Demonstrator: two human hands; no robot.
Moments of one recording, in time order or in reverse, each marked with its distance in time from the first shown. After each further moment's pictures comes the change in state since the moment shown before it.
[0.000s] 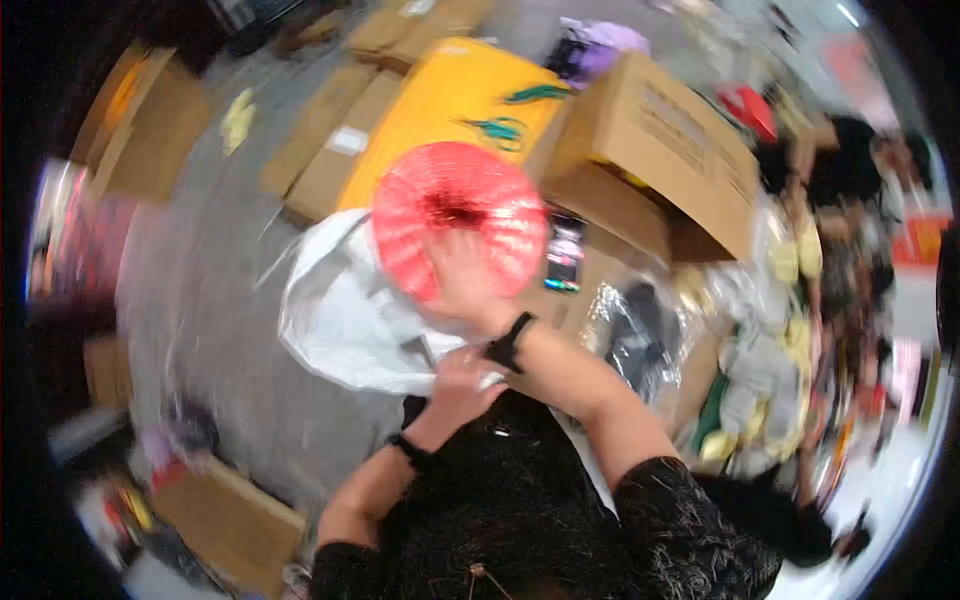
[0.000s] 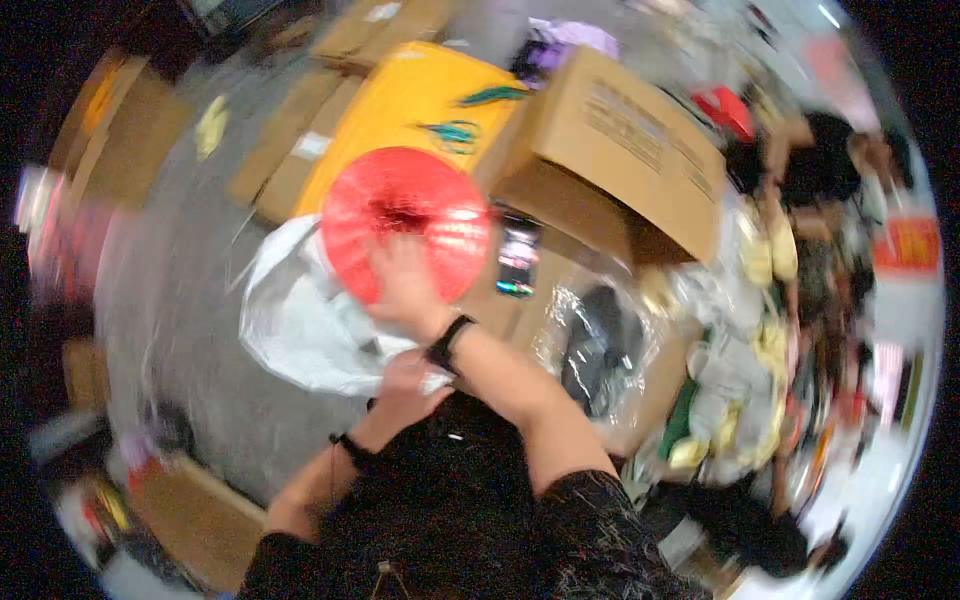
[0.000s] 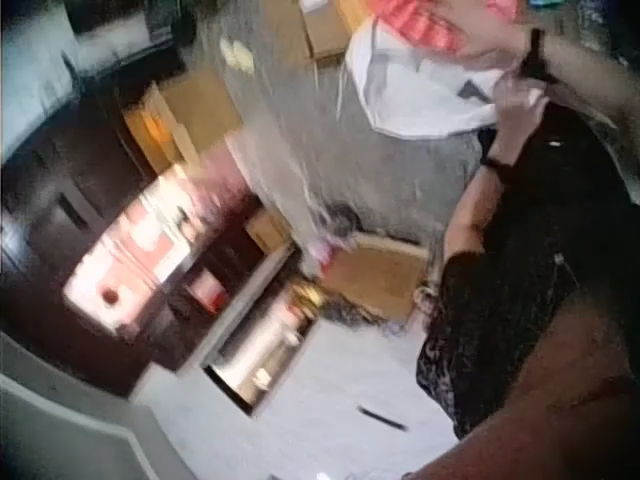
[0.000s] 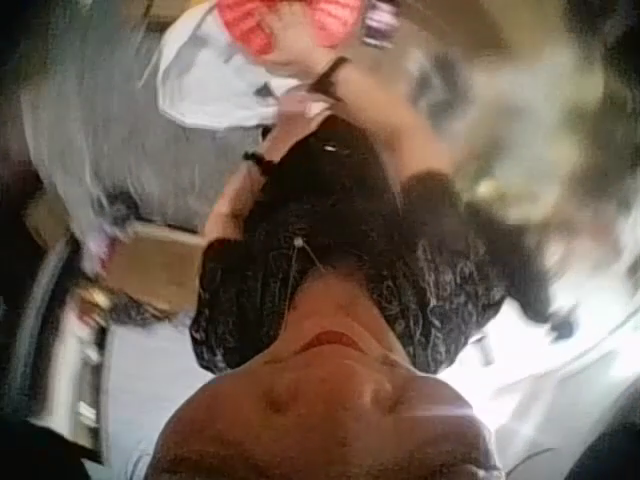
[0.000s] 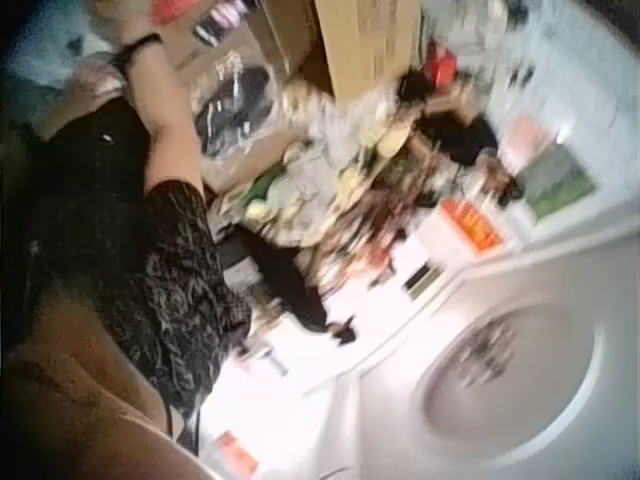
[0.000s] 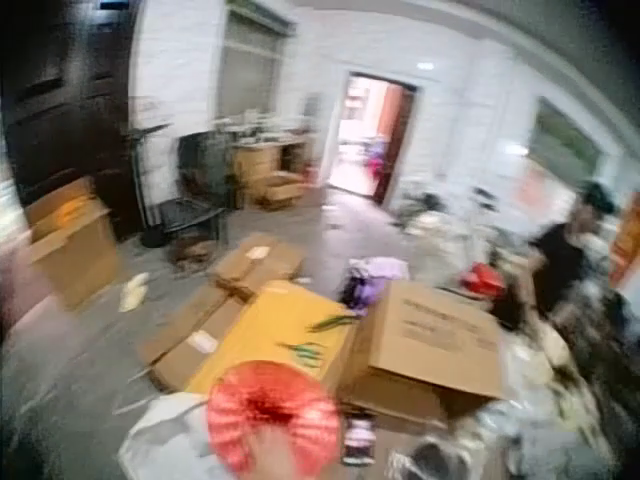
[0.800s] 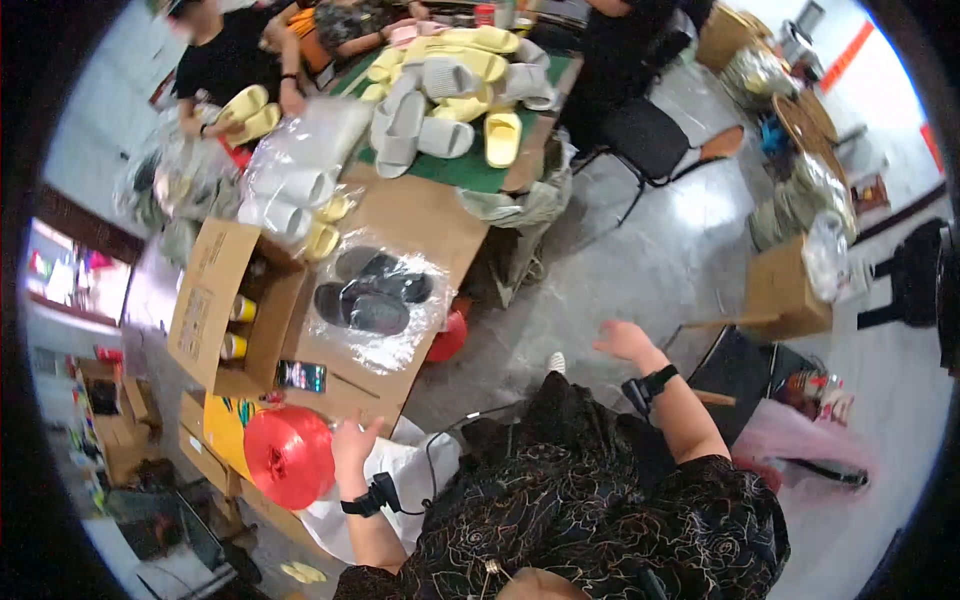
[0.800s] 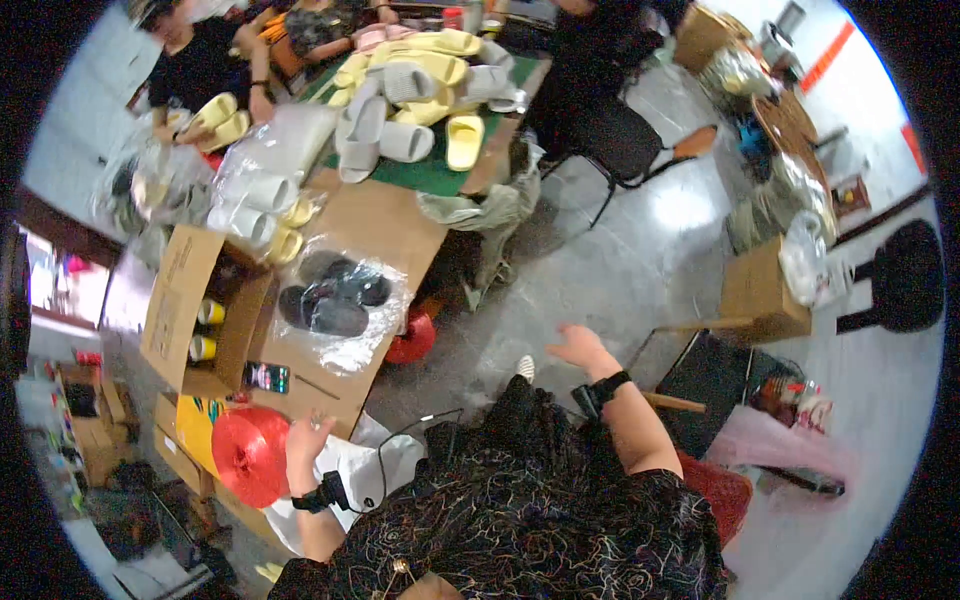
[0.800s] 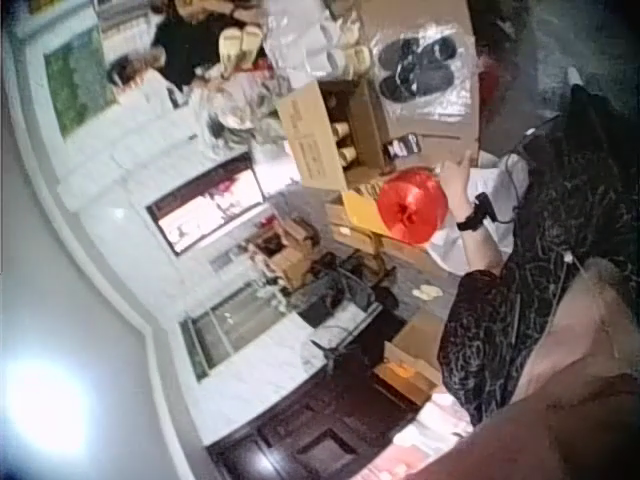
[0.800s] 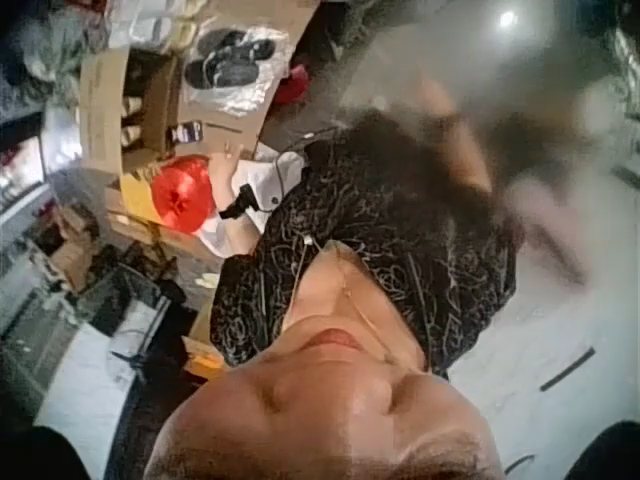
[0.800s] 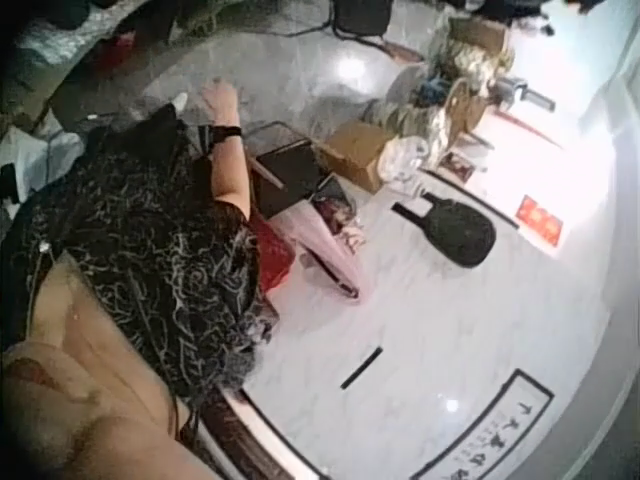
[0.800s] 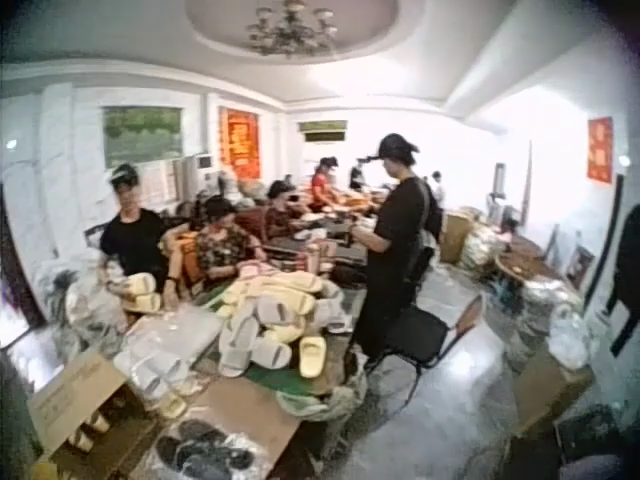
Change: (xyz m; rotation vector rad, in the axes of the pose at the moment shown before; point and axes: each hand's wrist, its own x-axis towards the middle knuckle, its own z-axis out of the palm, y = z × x) left_hand 0.049 0.170 -0.028 0.676 -0.793 0.362; right_hand -0.700 -0.211 -0.045 0.360 0.372 1.924
